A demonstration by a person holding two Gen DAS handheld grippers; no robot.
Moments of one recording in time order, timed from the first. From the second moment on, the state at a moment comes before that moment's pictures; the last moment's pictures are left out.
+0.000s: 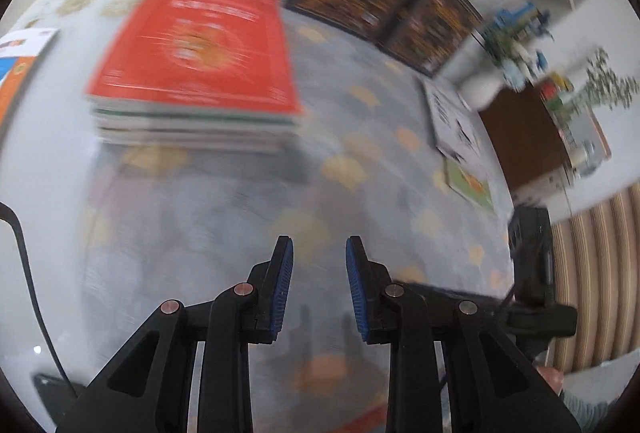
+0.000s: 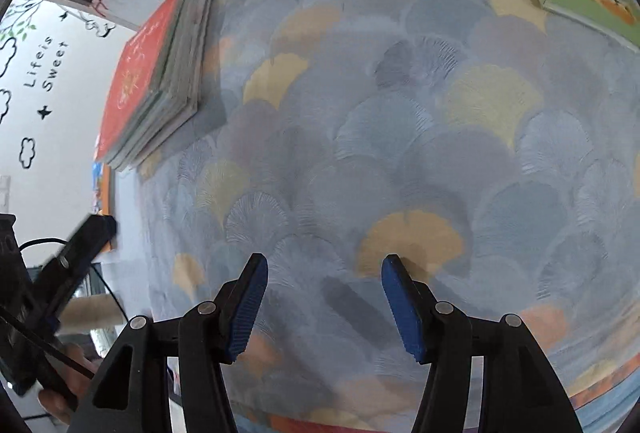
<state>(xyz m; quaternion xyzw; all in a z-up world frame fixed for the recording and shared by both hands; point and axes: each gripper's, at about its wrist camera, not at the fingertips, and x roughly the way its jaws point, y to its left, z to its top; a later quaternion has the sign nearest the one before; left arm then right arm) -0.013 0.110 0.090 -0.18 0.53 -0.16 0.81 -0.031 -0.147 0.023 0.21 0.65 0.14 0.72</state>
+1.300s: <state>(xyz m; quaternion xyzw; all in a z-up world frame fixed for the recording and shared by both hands) 0.113 -0.170 0.087 -0.15 0.56 -0.16 0.80 0.076 -0.443 0.040 0.26 0.54 0.08 0.79</state>
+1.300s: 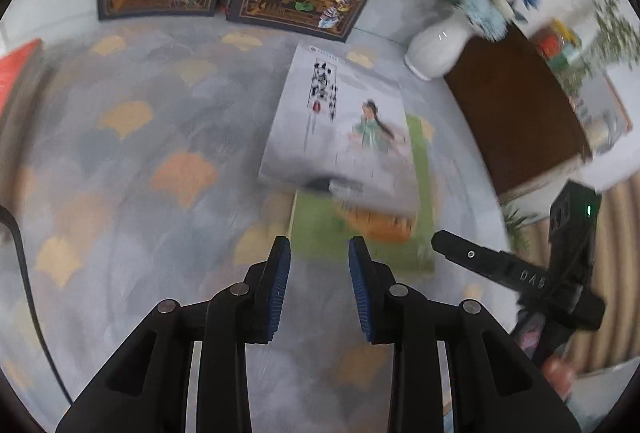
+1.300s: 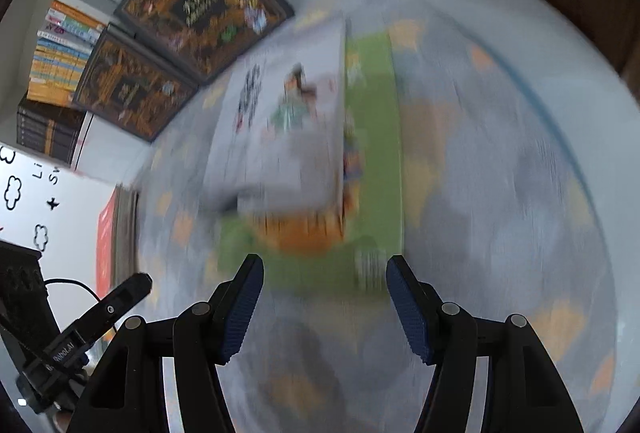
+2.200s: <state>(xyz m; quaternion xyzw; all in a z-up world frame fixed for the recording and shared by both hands) 0.178 -0.177 0.025 -0.15 0.59 -0.14 0.78 0.158 -0.393 0.029 0.17 0.54 0.05 0.82</state>
